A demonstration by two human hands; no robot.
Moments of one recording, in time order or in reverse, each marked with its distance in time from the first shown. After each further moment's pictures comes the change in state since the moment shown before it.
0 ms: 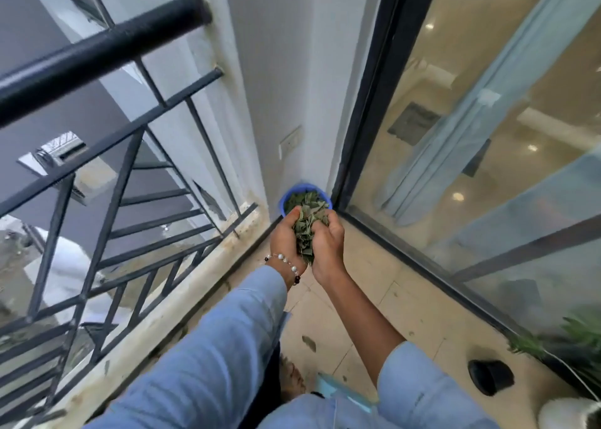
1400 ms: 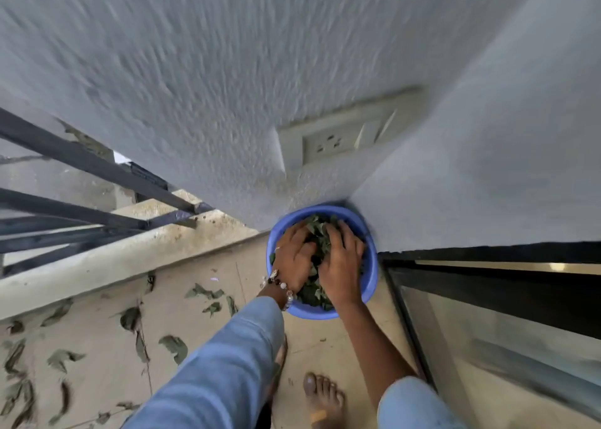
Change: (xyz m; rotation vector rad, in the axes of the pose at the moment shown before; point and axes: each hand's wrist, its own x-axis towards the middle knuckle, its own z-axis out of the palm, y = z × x) left_hand 0.596 -0.059 -0.043 0.853 0.333 0.322; right_hand 0.581 0.297 0.016 -1.249 -0.548 -0.463
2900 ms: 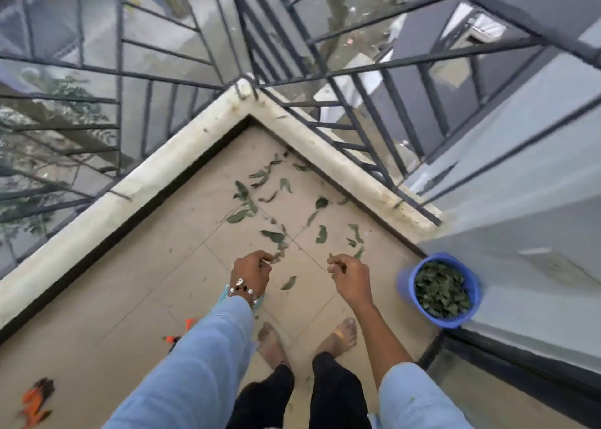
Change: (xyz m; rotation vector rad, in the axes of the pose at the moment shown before) left_hand -0.593 -0.056 -0.170 -0.295 0.858 -0.736; right_hand -0.371 -0.287 -0.119 -0.190 -0.951 -0.476
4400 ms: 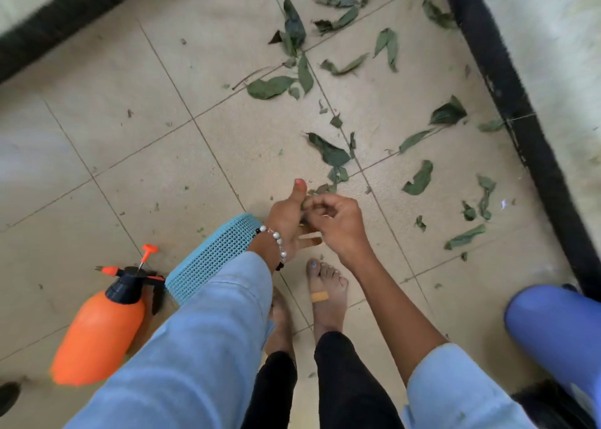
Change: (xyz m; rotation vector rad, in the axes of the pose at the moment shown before) left_hand 0.293 -0.224 0.208 -1.149 -0.217 -0.830; right_hand 0.255 0.151 0.358 0.256 -0.497 -0.046
